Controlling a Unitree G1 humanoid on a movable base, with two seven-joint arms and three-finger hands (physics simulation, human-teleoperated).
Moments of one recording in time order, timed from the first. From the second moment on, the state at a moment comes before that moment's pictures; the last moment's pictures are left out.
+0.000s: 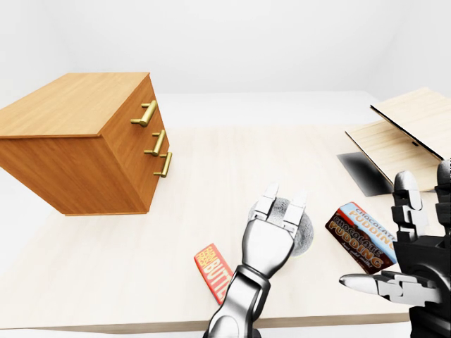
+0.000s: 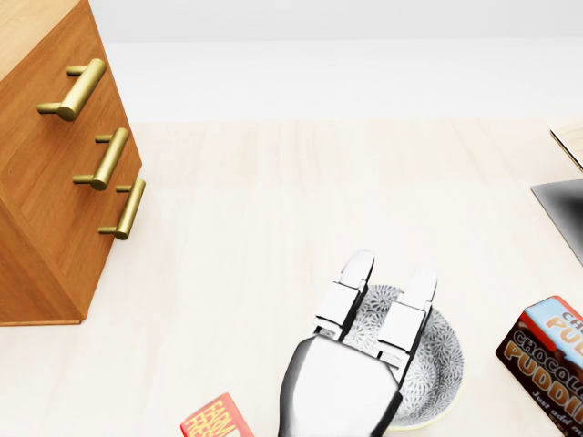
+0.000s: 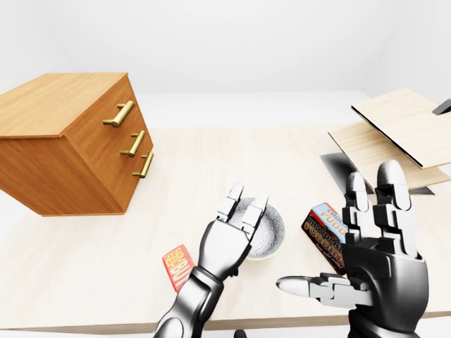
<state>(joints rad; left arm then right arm) 0.09 -0.16 -0.71 -0.13 1.53 0.09 0.08 0.40 0.22 -0.50 -0.96 0.30 0.09 0.41</state>
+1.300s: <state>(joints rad) 0.02 -0.23 -0.65 0.18 1.52 0.09 0.17 0.40 0.22 -0.52 -0.97 0.33 0.09 0.41</state>
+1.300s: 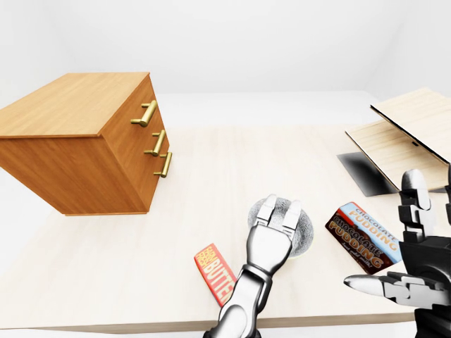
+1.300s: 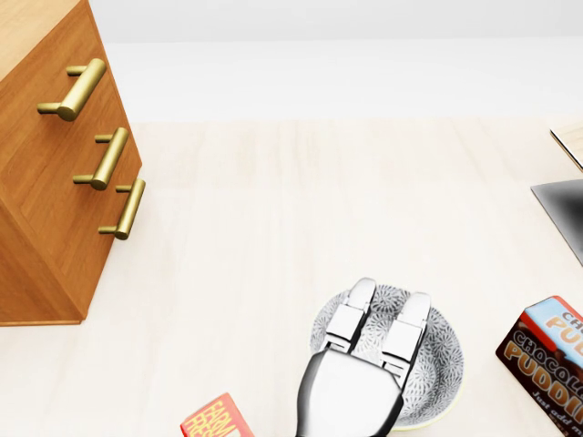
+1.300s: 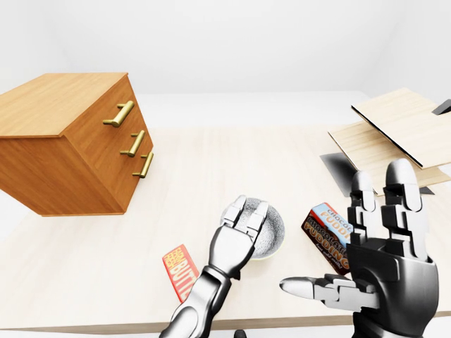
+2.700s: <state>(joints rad) 0.01 -0.24 -0.64 0.26 1.54 0.09 0.15 0.39 0.22 -0.53 -0.97 0.33 0.09 0.41</state>
